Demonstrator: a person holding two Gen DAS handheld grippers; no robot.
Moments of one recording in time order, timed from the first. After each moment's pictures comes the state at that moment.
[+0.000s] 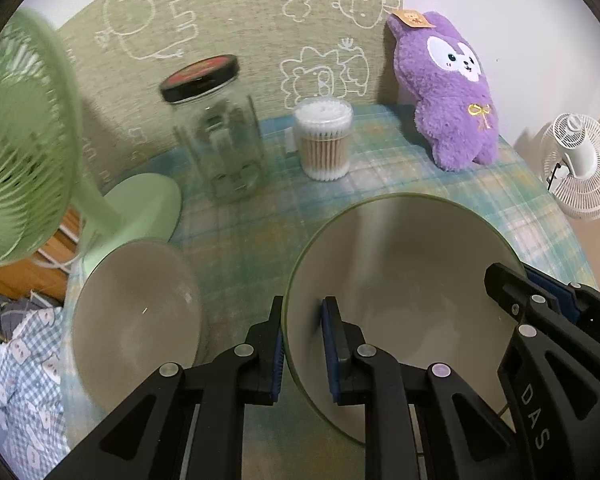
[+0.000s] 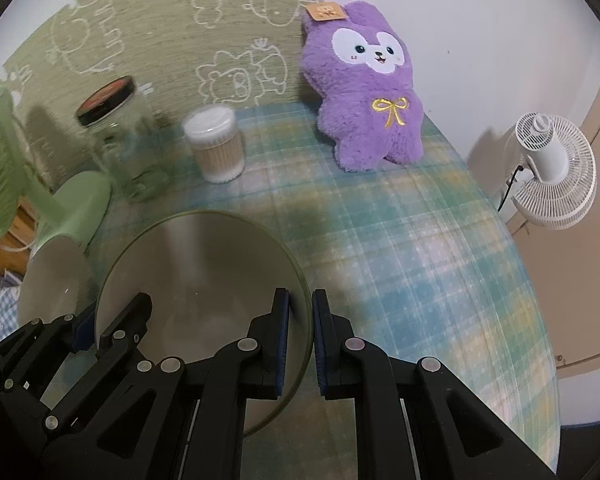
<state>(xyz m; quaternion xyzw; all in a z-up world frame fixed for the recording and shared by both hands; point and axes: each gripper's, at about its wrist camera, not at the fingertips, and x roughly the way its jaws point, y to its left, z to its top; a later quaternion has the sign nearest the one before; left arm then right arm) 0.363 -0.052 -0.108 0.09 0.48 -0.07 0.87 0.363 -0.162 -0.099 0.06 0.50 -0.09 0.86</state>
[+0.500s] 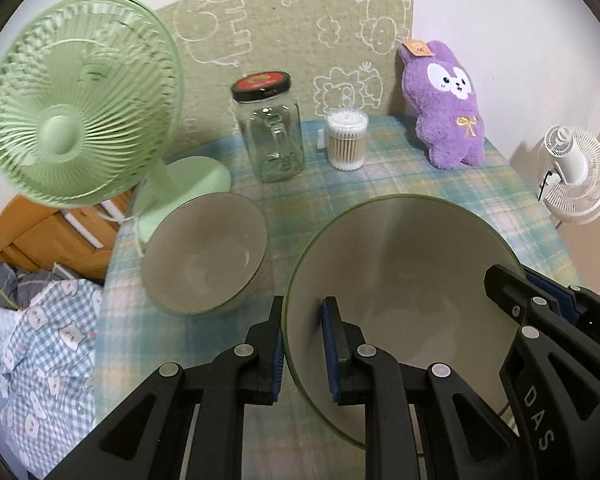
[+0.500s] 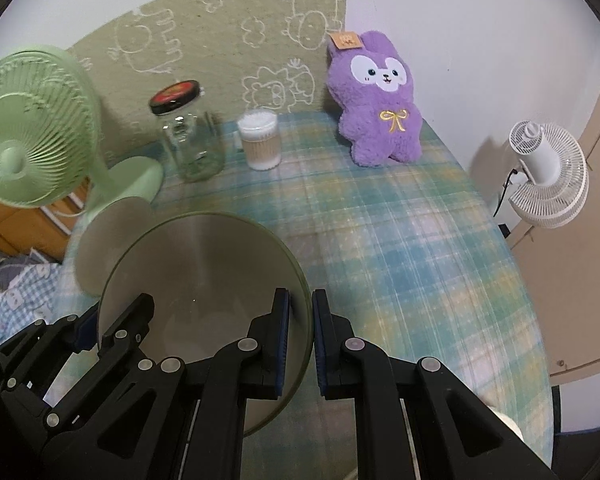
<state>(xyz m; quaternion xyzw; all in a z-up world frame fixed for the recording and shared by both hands) 0.282 -0.027 -0.063 0.07 0.47 -0.04 0.88 0.285 -0.137 -0.053 0.05 0.48 -0.05 0.88</state>
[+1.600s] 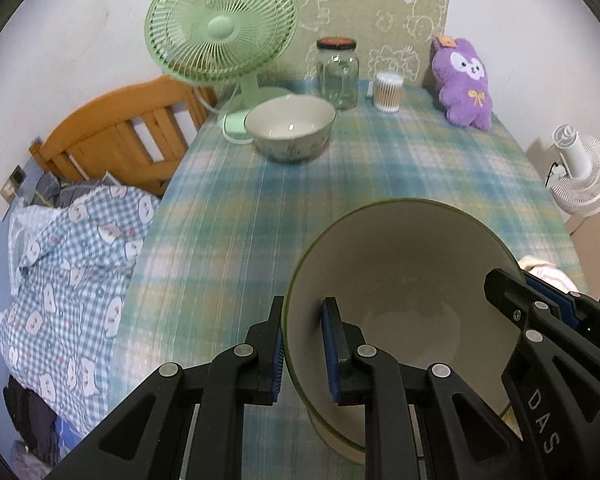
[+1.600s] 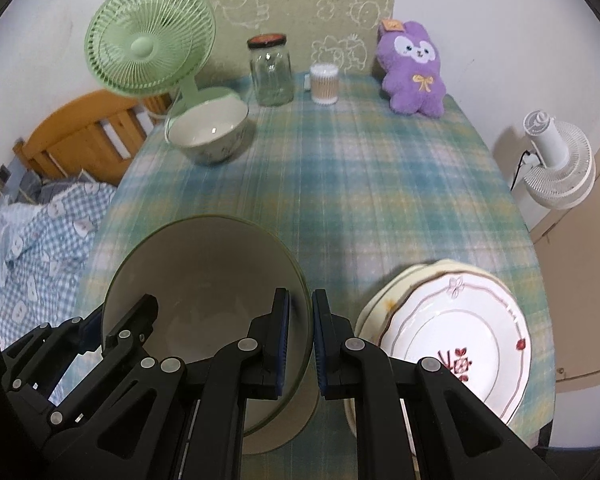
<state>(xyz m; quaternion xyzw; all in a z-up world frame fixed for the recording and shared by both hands) 0.115 0.003 -0.064 0.01 0.49 0.04 0.87 0.127 -0.097 -0.055 0.01 0.50 0.03 0.86</state>
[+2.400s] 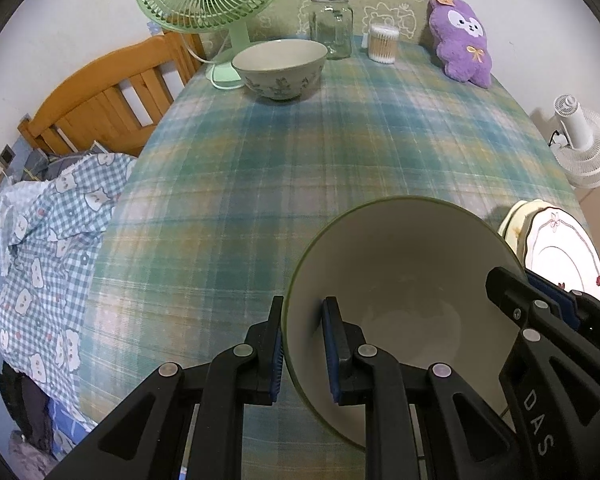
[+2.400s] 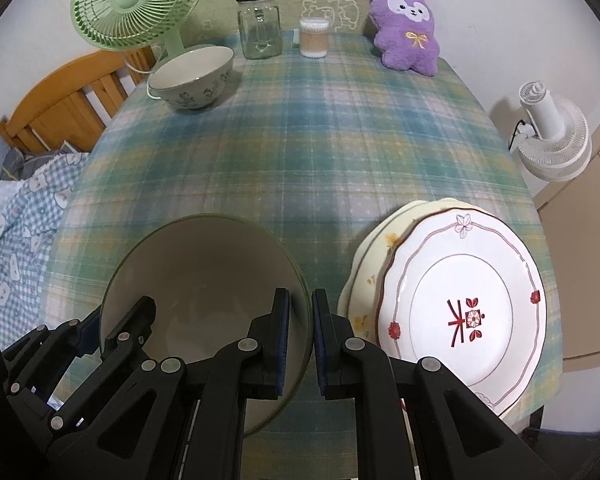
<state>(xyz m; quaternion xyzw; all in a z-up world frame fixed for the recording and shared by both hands) 0.097 0.000 -0.108 0.01 0.54 0.03 0.84 0.109 -0.098 -0.099 0.00 0.54 0.01 0.84</state>
